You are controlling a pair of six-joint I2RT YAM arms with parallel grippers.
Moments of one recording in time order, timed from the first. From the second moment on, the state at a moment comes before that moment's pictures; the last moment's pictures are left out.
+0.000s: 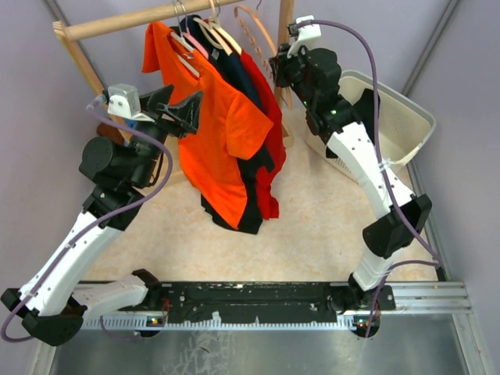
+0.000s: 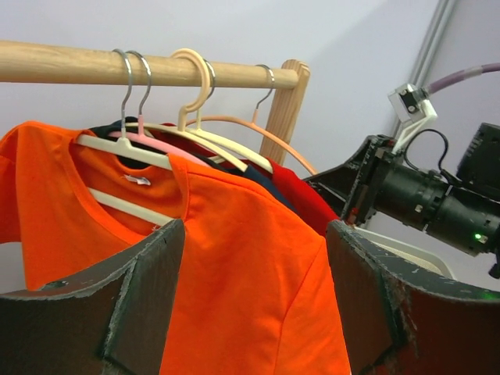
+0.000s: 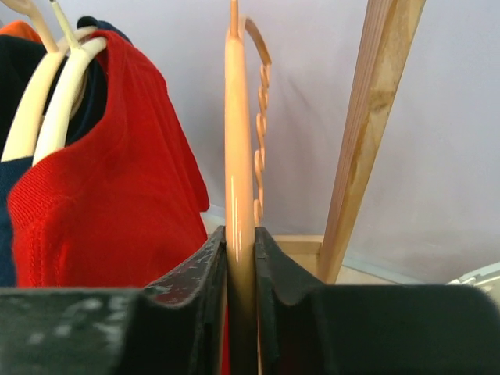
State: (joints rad) left arm -0.66 1.02 1.29 0.20 -0.23 -0.10; right arm 0.50 1.71 1.93 -0.14 0.07 0.05
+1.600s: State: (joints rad) left arm -0.55 1.17 1.61 -0.25 -0.48 -0.11; right arm 0.48 1.23 1.52 -0.10 0.16 0.07
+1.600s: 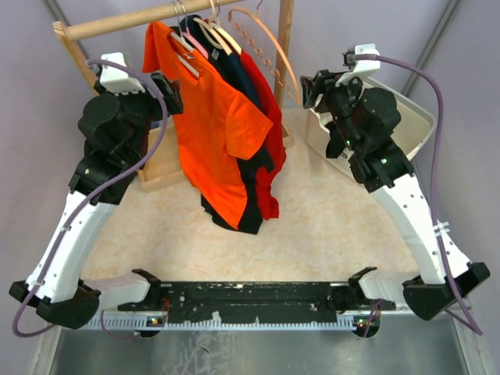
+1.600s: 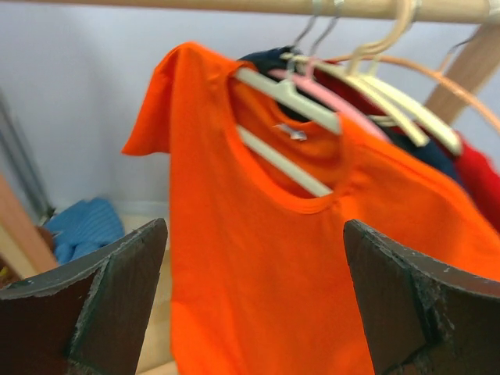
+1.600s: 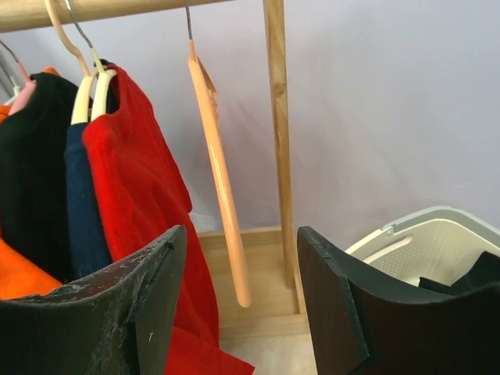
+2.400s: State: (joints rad) left arm -0.36 1.13 1.47 -0.18 -0.03 -0.27; right arm 0.64 1.38 1.74 -0.15 -0.05 0.08
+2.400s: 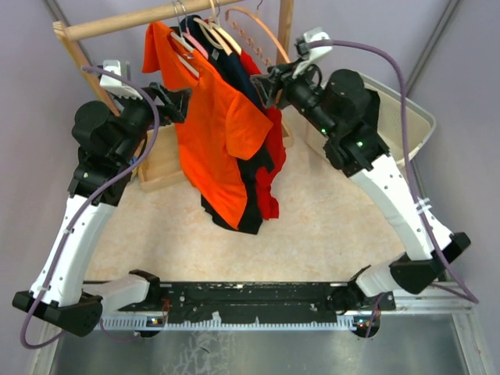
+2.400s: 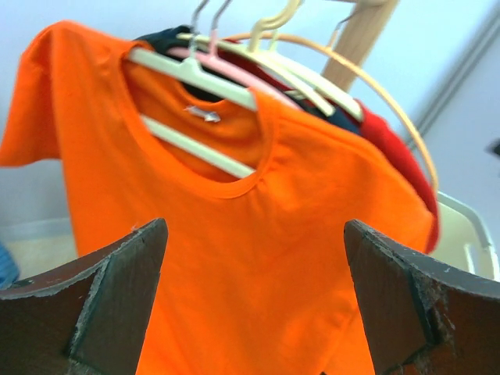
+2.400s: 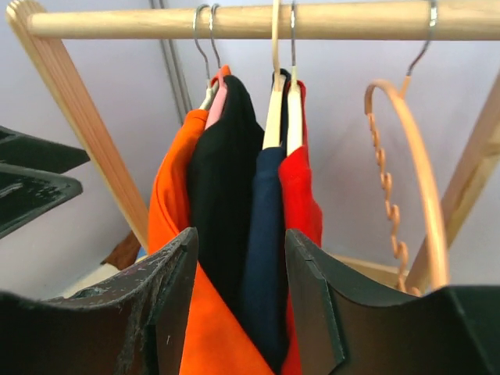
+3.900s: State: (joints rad) left arm -0.36 1.08 1.41 -0.03 0.16 -0.24; right arm 0.63 1.71 2.03 -0.28 0.07 0.02
